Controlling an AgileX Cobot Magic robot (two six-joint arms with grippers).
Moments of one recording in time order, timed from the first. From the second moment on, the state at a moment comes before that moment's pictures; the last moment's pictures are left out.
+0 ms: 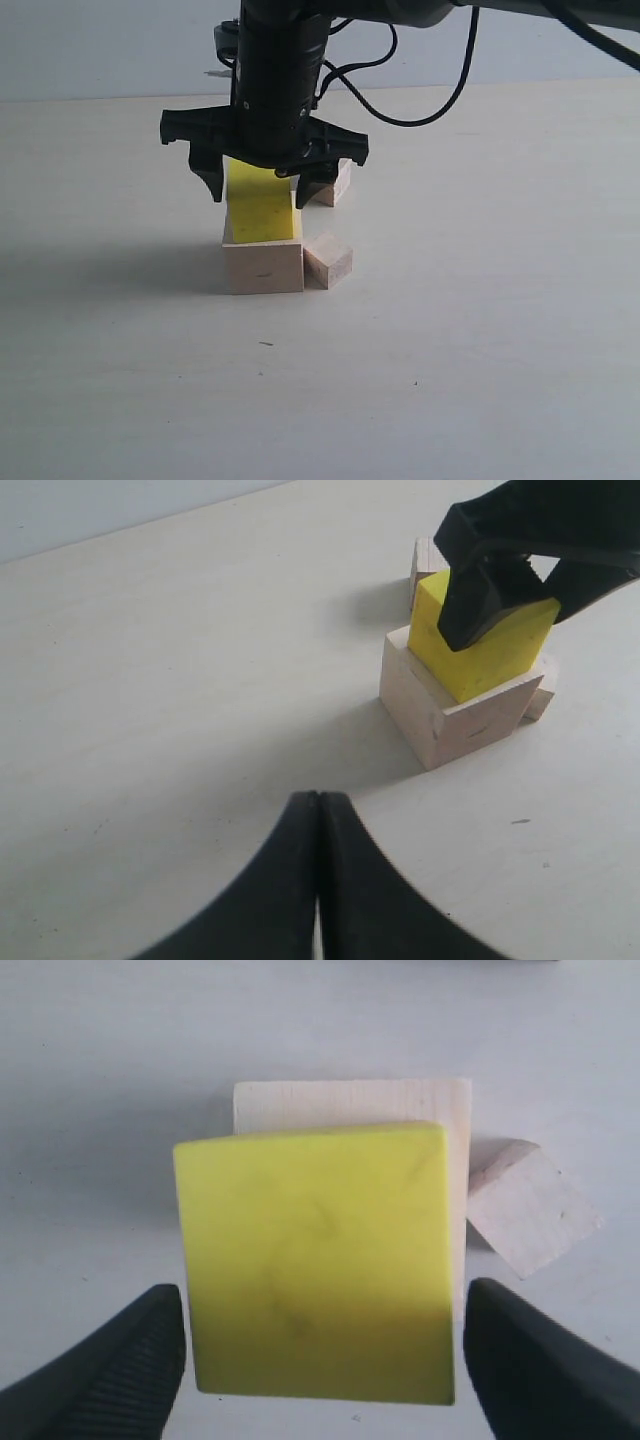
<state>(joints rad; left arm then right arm) -0.48 0.73 -0.54 0.11 0.50 -0.08 0.77 2.10 -1.81 0.03 1.10 0.76</state>
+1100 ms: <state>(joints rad) -0.48 0.70 -0.52 0.11 0.51 -0.08 0.75 1.87 -1.81 -0.38 1.22 0.21</state>
